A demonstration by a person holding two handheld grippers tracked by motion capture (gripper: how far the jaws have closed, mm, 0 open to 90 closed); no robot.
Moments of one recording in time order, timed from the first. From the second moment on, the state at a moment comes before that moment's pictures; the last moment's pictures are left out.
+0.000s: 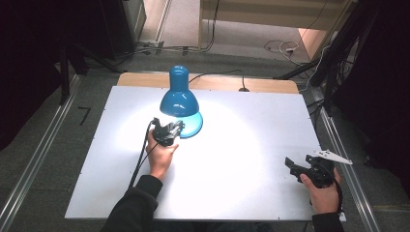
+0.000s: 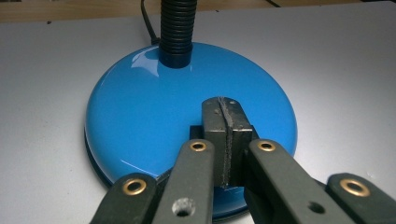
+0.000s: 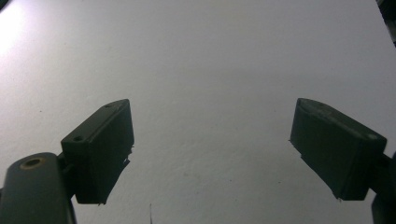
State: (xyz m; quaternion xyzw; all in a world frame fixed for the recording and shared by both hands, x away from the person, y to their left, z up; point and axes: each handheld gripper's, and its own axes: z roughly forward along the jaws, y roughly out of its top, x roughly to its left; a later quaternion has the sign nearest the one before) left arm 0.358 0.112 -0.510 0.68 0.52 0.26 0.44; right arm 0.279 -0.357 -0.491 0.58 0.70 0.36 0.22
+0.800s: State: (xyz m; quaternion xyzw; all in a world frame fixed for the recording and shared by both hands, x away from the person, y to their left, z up) left arm 0.367 0.107 -0.511 0.69 0.52 0.29 0.42; right arm 0.280 -0.357 -0.490 0.58 0.70 0.37 0.22
